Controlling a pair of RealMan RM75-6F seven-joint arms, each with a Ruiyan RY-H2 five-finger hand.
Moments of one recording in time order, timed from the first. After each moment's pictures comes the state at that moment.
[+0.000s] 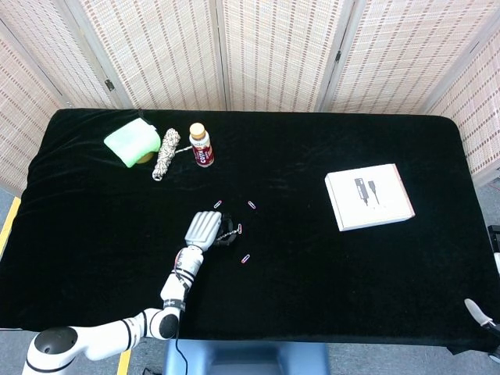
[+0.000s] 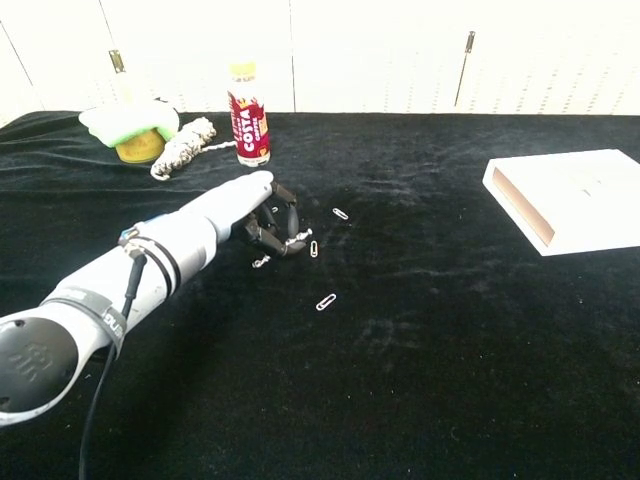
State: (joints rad) left arm -0.83 -2.00 -0.33 -1.09 1.04 0.95 0.18; right arm -0.14 -1.13 0.04 -1.35 -1.71 1.97 0.43
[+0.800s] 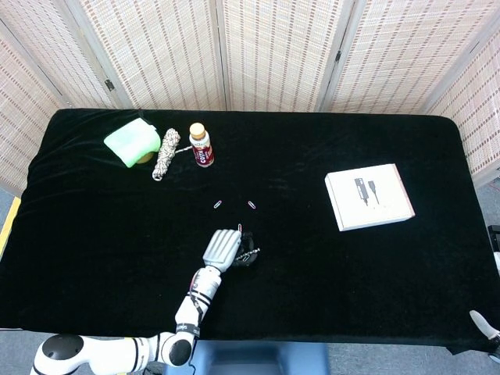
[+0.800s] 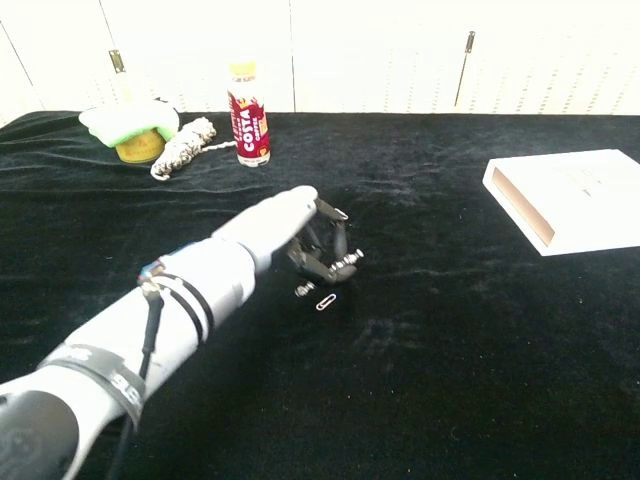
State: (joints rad) left arm -0.80 -2.06 -0.29 -1.28 1.04 1.06 0.31; right arm -0.16 -1.14 0.03 -1.26 -1.75 2.07 0.56
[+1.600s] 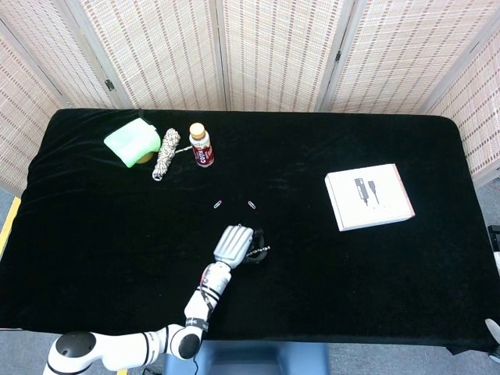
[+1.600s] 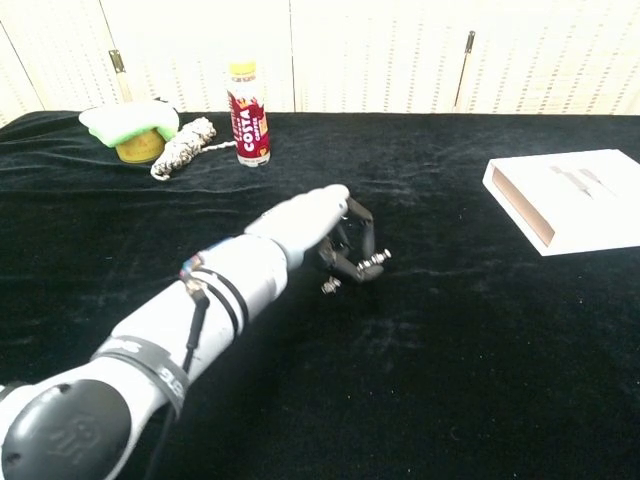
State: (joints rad) left arm -0.85 -2.09 -0.34 -1.19 1.09 1.02 0.28; right arm -0.21 -1.16 0.04 -1.22 -1.70 2.09 0.61
